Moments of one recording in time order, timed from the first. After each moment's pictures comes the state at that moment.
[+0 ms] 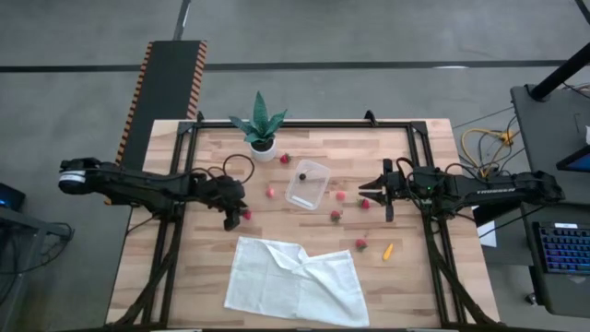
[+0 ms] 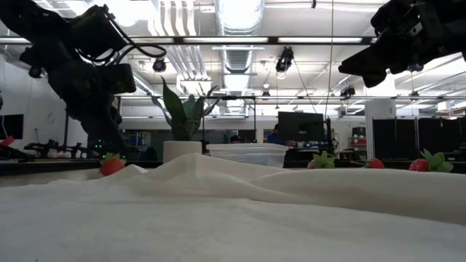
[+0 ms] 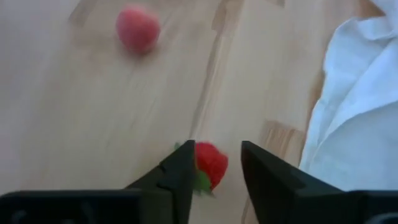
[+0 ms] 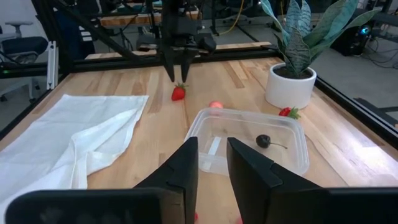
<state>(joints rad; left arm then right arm) 0.06 1.03 0.40 -0.25 0.06 -0.33 -0.04 0.57 0.25 0.09 0.02 0.05</state>
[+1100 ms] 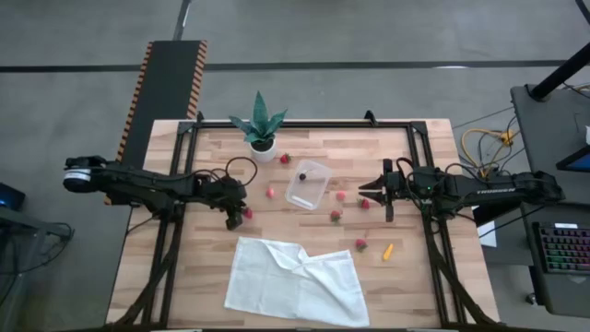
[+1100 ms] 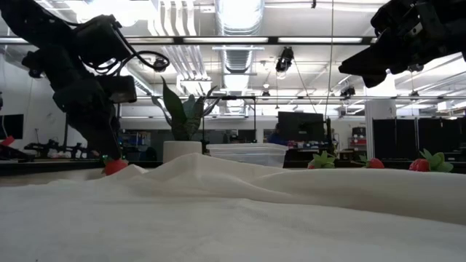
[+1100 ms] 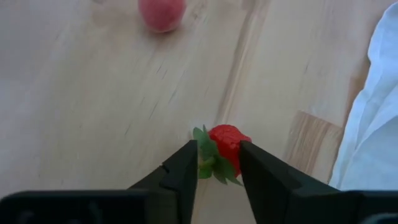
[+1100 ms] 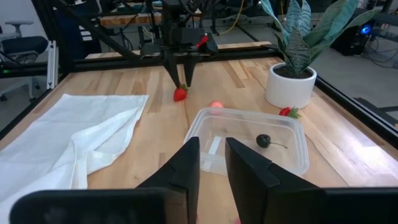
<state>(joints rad) 0.06 1.10 0.40 -0.24 0.00 -0.33 -0.04 0.57 0.25 0.08 0.02 0.05</state>
